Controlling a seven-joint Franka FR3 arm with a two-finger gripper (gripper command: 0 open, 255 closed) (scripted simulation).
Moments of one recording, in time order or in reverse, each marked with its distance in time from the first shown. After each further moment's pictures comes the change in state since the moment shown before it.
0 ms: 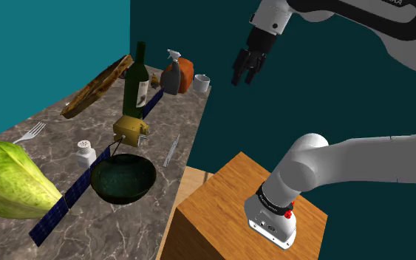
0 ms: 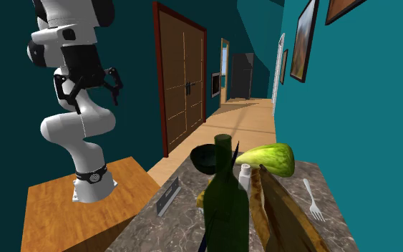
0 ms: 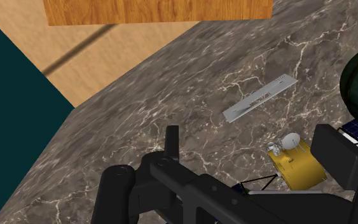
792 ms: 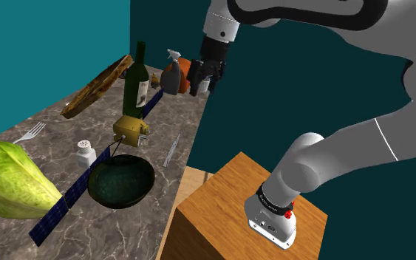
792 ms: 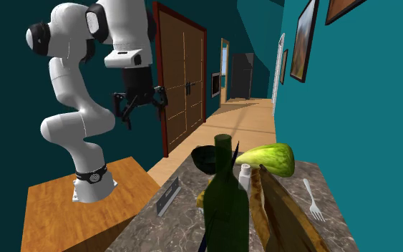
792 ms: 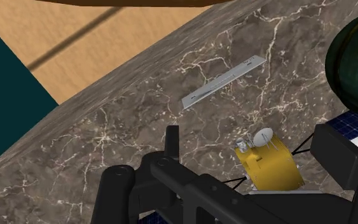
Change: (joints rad) arm 0.057 0.269 0.189 0.065 0.068 0.176 0.154
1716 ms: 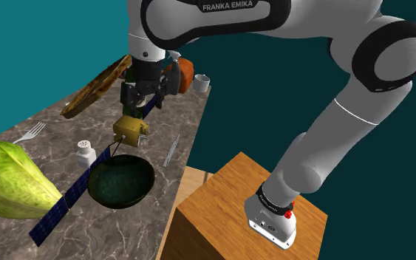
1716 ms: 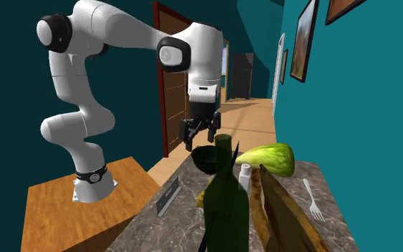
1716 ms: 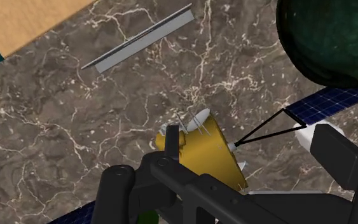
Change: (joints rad) arm 0.058 0.495 0.214 0.277 -0.085 0.154 0.249
